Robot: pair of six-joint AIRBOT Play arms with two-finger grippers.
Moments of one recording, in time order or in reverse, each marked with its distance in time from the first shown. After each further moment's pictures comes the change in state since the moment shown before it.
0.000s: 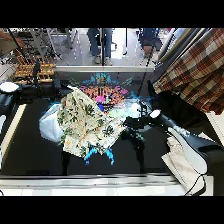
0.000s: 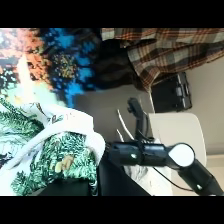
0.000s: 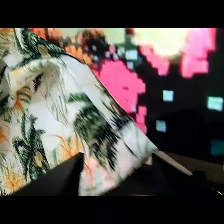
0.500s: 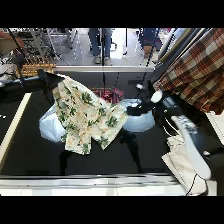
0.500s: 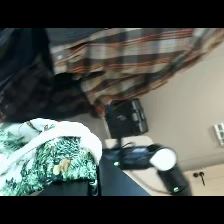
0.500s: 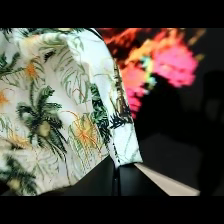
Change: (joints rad) left arm 0.092 0.085 0.001 -0.220 -0.035 0.047; right arm 0.017 0.087 0.361 -0.379 0.340 0.098
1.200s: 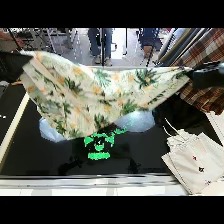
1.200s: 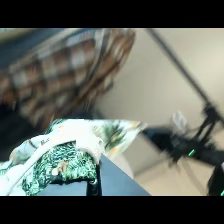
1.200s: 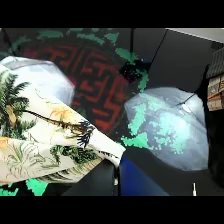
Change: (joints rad) left arm 0.158 0.277 -0.017 -0.158 -0.208 -0.055; right arm -0.137 0.595 0.299 -0.170 0.282 -0.049
